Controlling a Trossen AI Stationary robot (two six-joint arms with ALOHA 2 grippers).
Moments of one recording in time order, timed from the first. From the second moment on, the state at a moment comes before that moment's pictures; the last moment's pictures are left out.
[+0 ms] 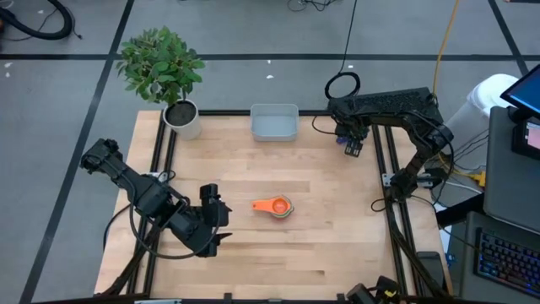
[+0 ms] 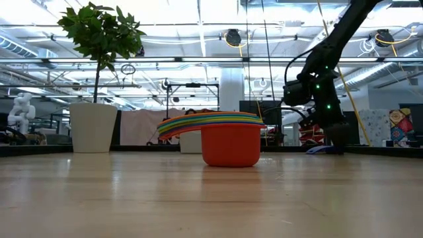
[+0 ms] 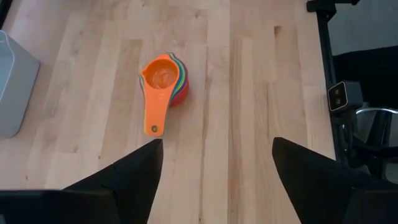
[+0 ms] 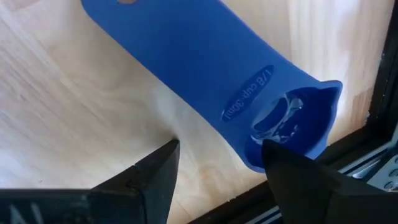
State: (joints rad) left arm -0.61 1.50 1.60 -1.11 -0.40 -0.54; right arm -0.90 1.68 0.86 -0.77 0.39 -0.48
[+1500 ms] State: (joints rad) left arm -0.56 1.50 1.55 -1.17 -0.45 -0.53; right arm 0.06 1.37 1.09 -0.91 0.15 0.24
